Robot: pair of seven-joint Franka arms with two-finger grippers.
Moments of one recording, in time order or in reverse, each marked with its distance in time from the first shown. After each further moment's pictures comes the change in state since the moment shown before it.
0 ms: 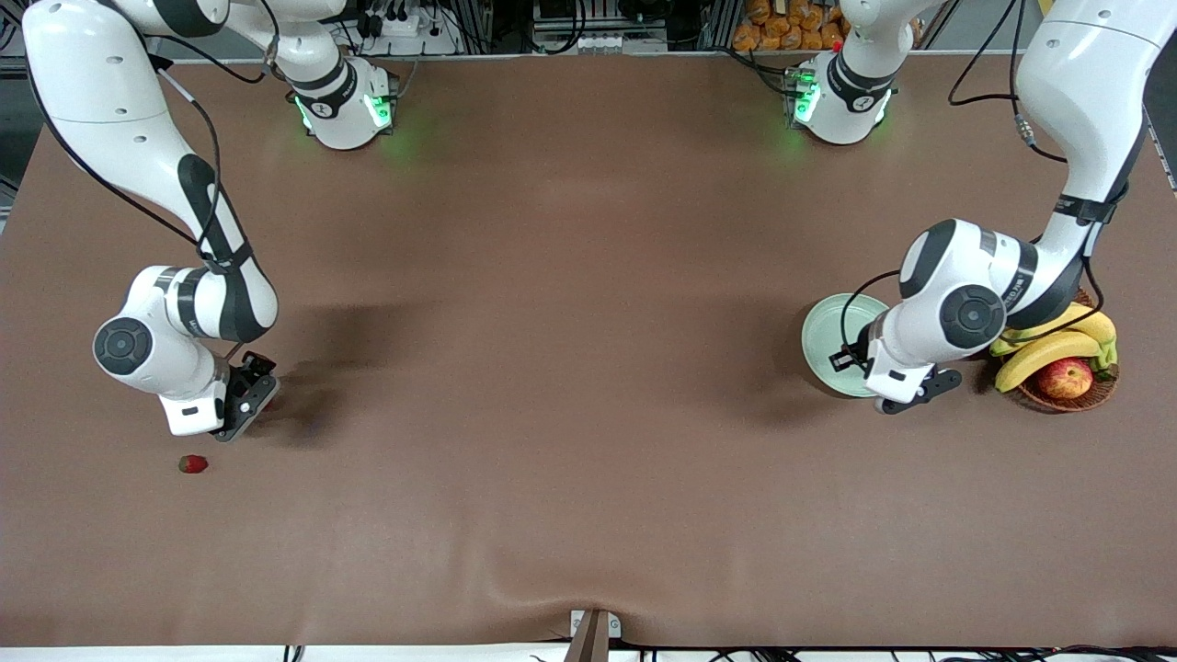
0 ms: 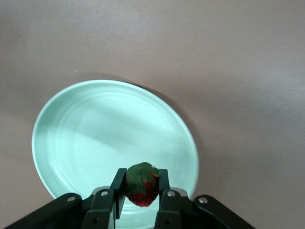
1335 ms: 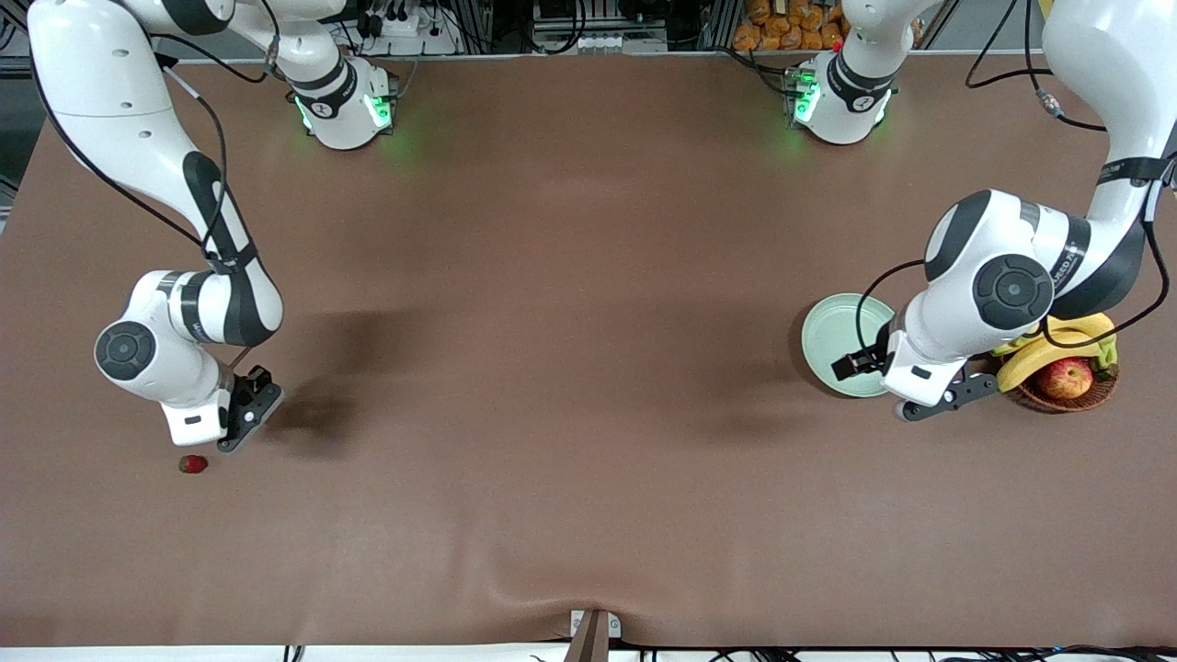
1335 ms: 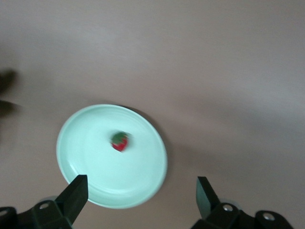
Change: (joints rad) left arm 0.037 -0.041 -0.181 0.208 0.009 -0.205 -0.009; right arm 0.057 -0.013 0.013 0.093 0.004 -0.083 0.073
